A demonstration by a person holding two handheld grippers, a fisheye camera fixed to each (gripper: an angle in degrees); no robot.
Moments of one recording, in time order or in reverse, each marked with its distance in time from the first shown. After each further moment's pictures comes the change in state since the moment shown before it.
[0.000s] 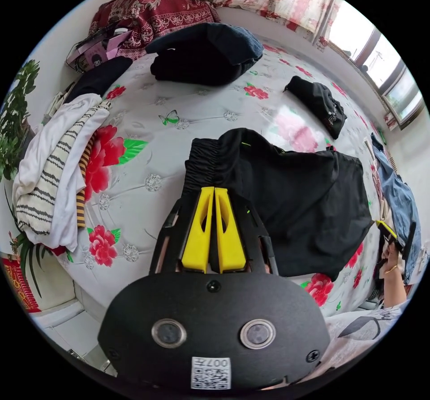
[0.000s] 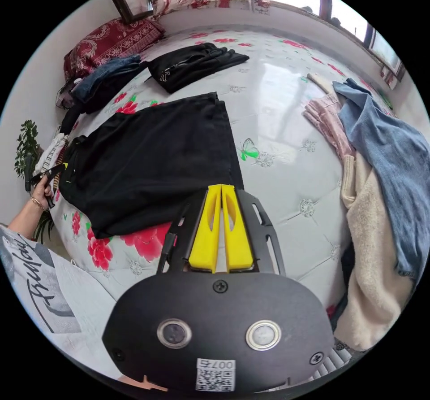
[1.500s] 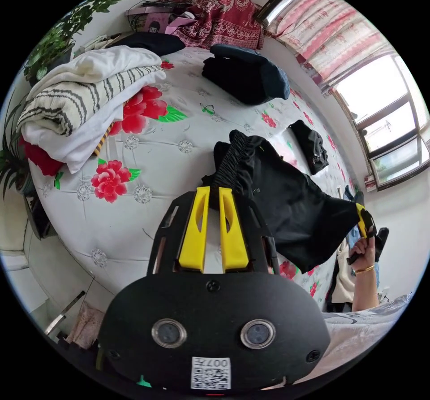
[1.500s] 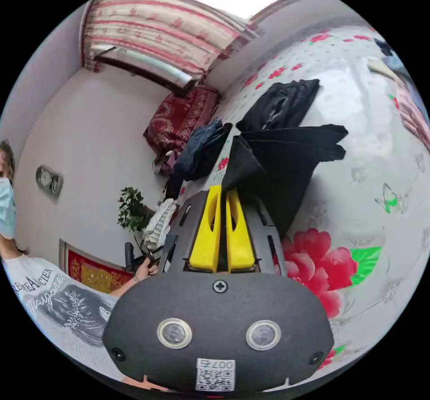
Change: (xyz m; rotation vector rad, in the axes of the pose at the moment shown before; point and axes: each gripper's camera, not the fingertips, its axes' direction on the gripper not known) left arm -0.120 0.022 -0.172 0.096 0.231 -0.321; right arm -0.064 -0.033 -0.143 0.181 -0.716 -0.078
